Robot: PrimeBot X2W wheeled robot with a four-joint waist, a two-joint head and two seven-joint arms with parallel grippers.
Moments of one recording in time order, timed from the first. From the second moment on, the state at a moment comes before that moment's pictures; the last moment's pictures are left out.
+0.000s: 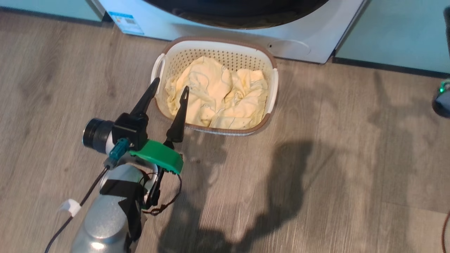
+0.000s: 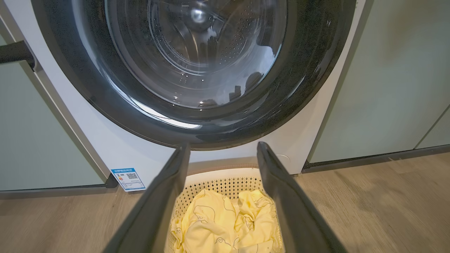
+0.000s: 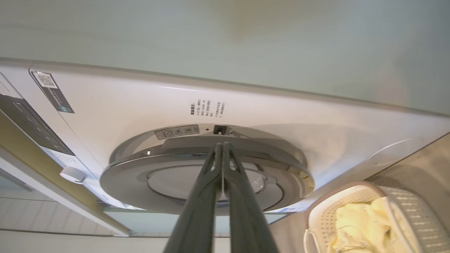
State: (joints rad) left arm -0.38 0.08 -0.14 0.21 -0.07 -0.05 -0.26; right arm -0.75 -0.12 -0.12 0.47 1.47 0.13 0.33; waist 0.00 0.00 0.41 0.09
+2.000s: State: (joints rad) left arm -0.46 0.03 -0.28 0.17 -0.12 -0.03 -0.26; right arm -1.52 -0.22 0.05 1.09 1.53 0.13 0.65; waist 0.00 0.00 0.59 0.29
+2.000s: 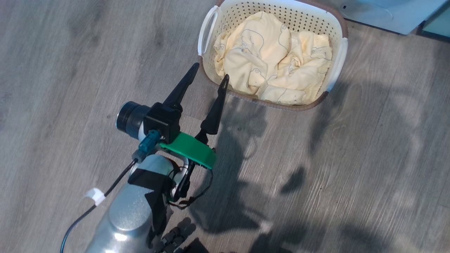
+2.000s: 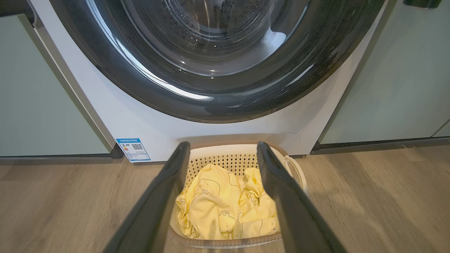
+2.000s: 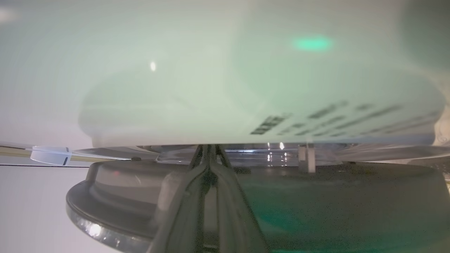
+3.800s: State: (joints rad) left arm -0.46 0.03 -0.27 0.18 -0.12 -0.03 -0.26; right arm -1.11 -0.15 0.09 0.63 1.54 0.13 0.81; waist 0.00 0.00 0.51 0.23
